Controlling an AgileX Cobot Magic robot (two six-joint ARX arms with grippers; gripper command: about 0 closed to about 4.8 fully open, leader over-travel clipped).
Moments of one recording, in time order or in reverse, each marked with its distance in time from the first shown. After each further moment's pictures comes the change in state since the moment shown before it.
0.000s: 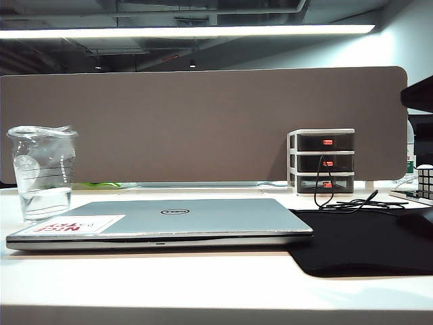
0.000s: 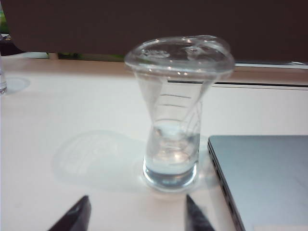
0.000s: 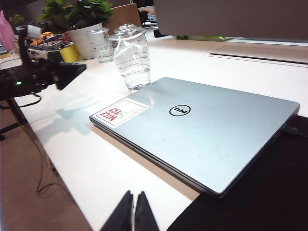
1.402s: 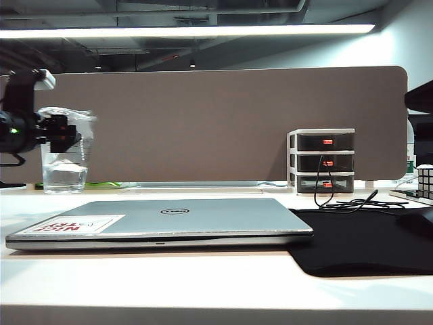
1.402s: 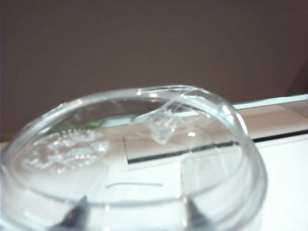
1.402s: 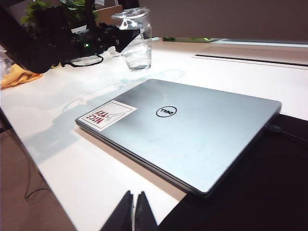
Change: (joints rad) left arm 0.006 0.486 0.813 -0.231 0.255 0.073; right arm -0.008 0.000 0.000 0.000 0.041 -0.001
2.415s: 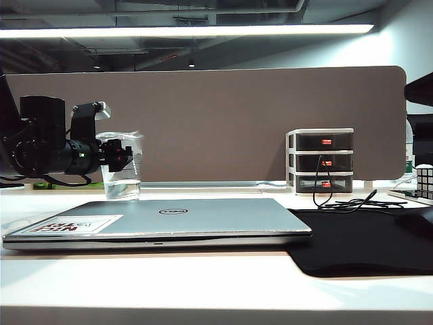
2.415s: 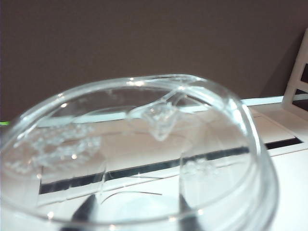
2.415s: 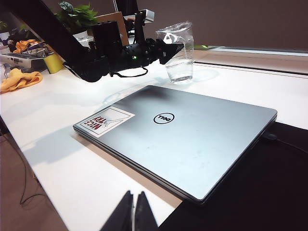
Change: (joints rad) left arm -0.129 0.337 0.438 -0.123 -0.019 -0.091; right arm -0.005 0.000 0.000 0.026 0.000 0.000
